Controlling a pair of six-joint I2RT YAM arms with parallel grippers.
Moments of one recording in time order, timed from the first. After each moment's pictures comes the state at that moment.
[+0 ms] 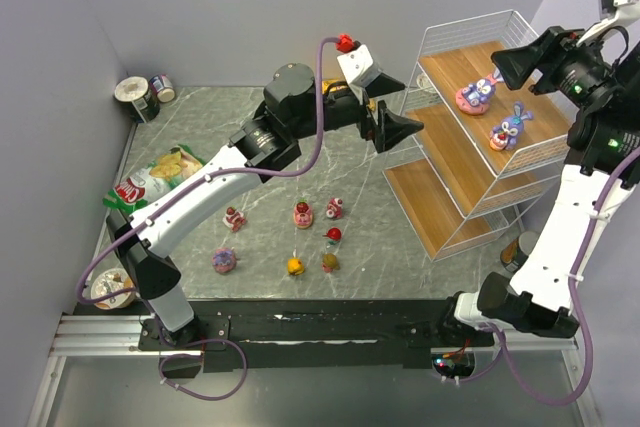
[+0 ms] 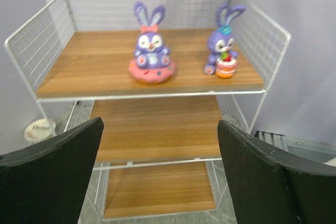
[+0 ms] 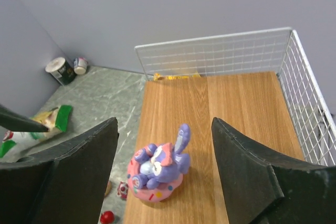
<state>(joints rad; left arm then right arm) -0.89 1.68 1.88 0.02 0.44 -0.07 -0.46 1.35 2.03 -0.70 -0.85 0.18</state>
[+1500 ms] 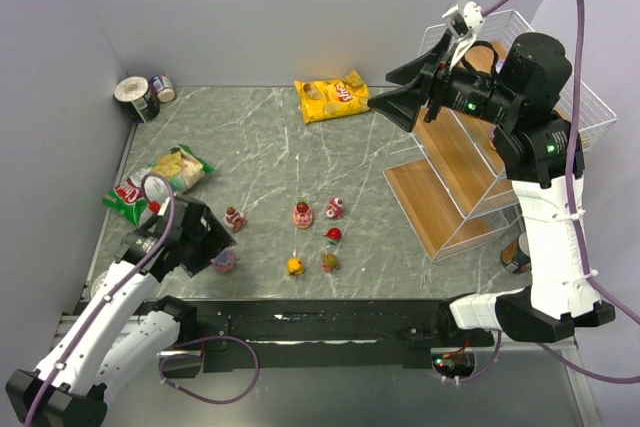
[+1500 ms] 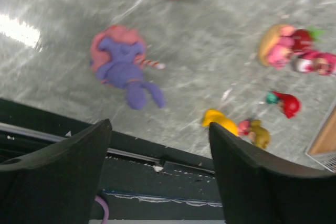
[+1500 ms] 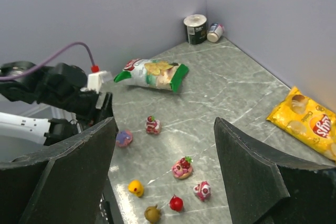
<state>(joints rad) -0.38 0.75 0.76 -1.01 -0.10 -1.03 0.27 1.32 1.99 -0.70 -0.78 0.10</state>
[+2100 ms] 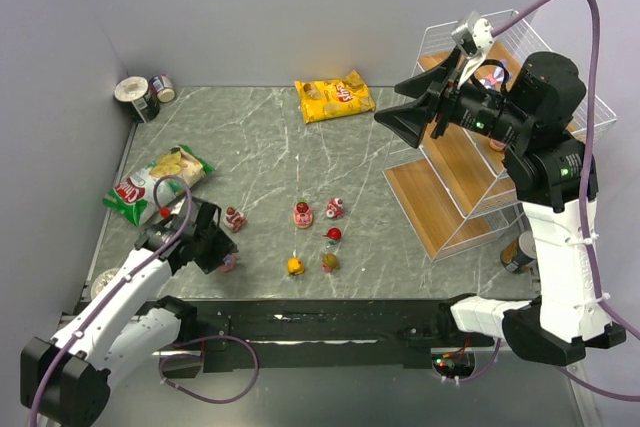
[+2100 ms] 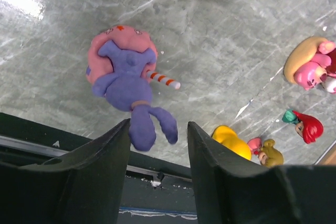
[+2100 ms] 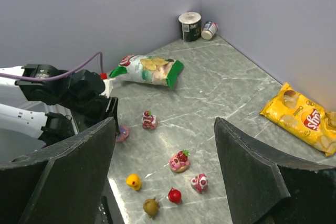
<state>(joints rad) -0.38 0.84 0.61 -0.87 -0.08 -1.12 0.30 1.22 1.92 -0.73 -0.72 0.06</state>
